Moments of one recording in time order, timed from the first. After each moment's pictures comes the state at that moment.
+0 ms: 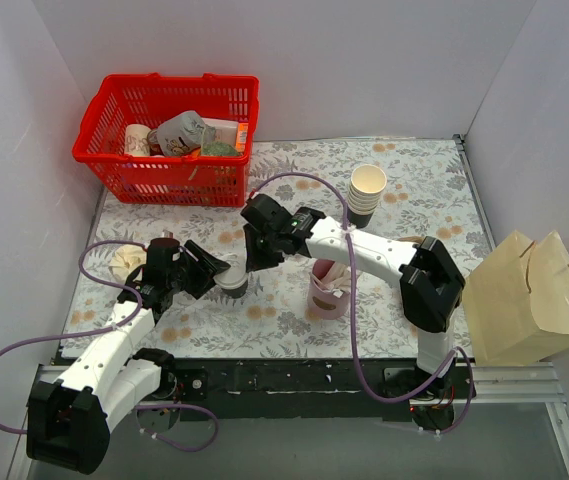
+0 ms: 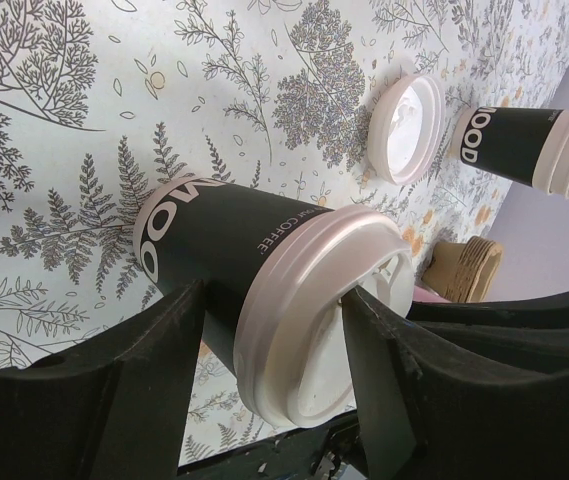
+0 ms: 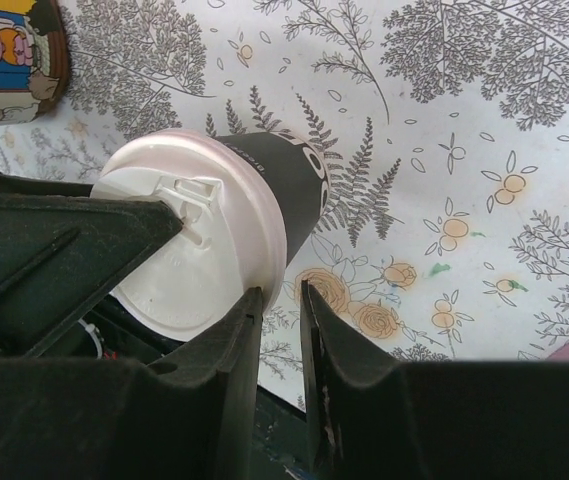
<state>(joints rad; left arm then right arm) -0.25 0.90 0.48 -0.31 0.21 -1.07 1.00 1.89 1.56 -0.62 -0.05 0.75</state>
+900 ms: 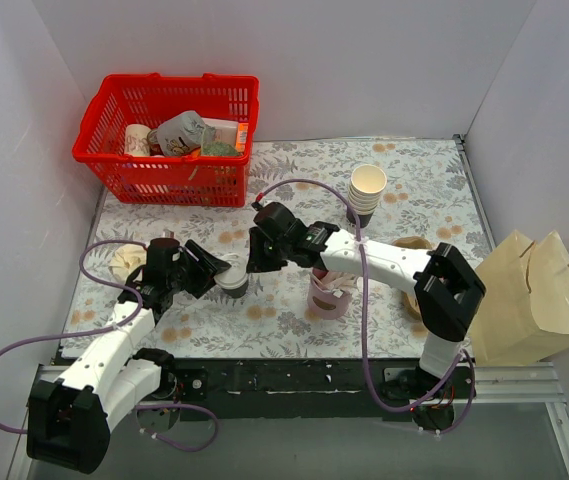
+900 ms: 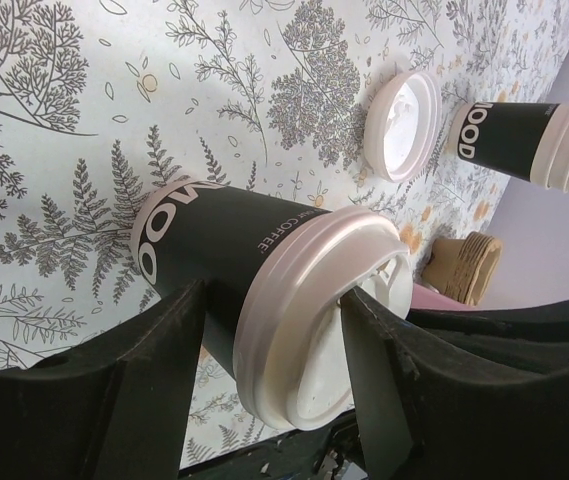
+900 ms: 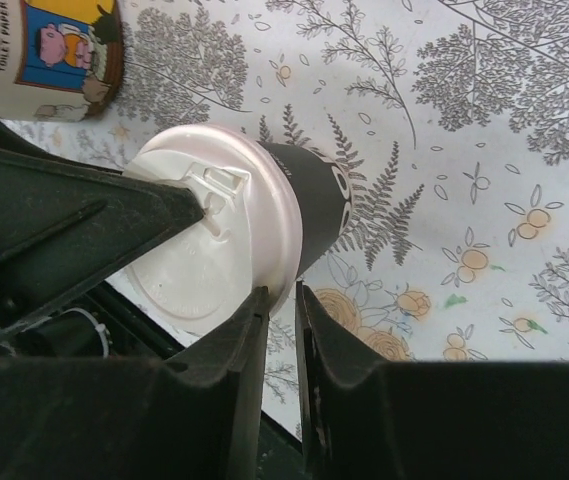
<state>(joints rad) -0.24 0.91 0.47 -0.29 0.22 -1.07 1.02 1.79 1.38 -0.41 -0.04 0.72</state>
